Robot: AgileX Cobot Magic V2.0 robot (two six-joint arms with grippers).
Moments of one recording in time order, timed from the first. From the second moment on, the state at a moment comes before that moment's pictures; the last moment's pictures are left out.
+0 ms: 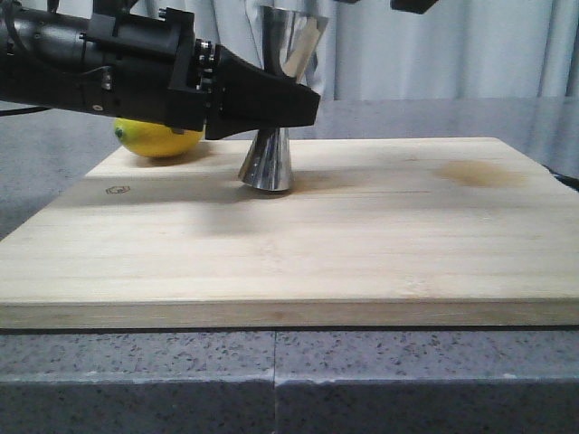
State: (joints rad) left arm -0.39 1.83 -1.02 -1.77 1.14 2.30; right arm 0.67 1.41 -1.21 -0.67 0.47 -0.63
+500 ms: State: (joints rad) left arm -0.39 1.83 -1.02 -1.77 1.14 2.30; right arm 0.67 1.41 -1.21 -0.69 0.47 -0.68
